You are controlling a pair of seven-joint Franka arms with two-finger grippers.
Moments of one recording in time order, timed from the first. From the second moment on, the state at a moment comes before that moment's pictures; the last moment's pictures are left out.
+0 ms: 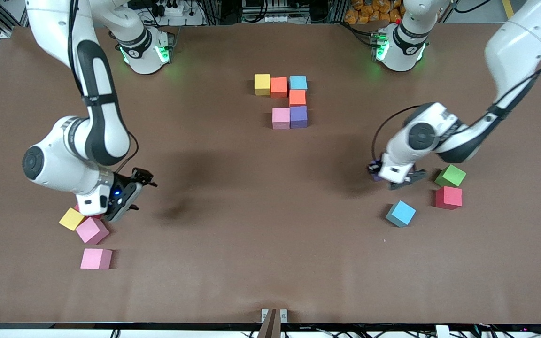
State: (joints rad) left arm 0.63 0.71 -1.01 -2.14 0.82 2.25 -1.21; right arm 0.59 0.51 -0.56 -1.81 0.67 2.15 -1.08
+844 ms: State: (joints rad) left arm -0.02 0.69 -1.01 -1.80 0.83 2.14 -1.13; right arm 0.44 0.54 -0.60 -1.77 0.68 2.17 -0.87
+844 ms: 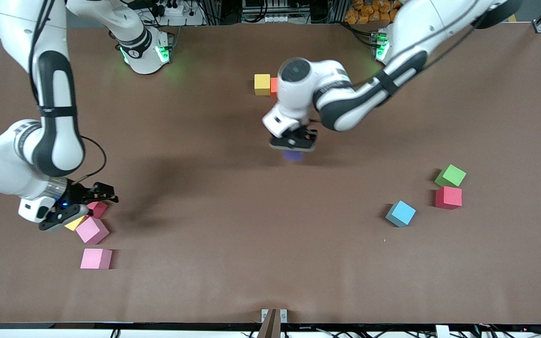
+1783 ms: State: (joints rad) left arm -0.27 0.76 -0.91 -1.65 0.72 2.13 -0.08; right arm 0.35 0.75 -0.56 -1.66 0.65 2.34 -1.19
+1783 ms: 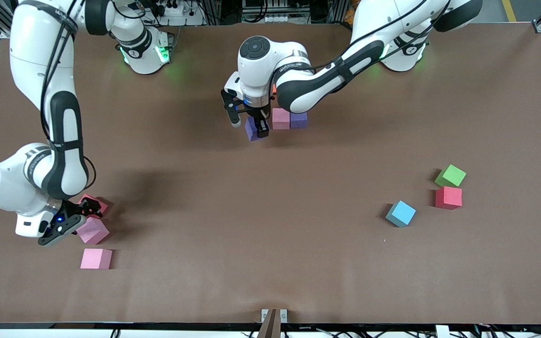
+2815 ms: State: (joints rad) left arm -0.40 0.80 -0.85 -1.64 0.60 1.99 0.20; right arm 0.30 0.81 -0.49 -1.55 0.61 2.42 -1.24
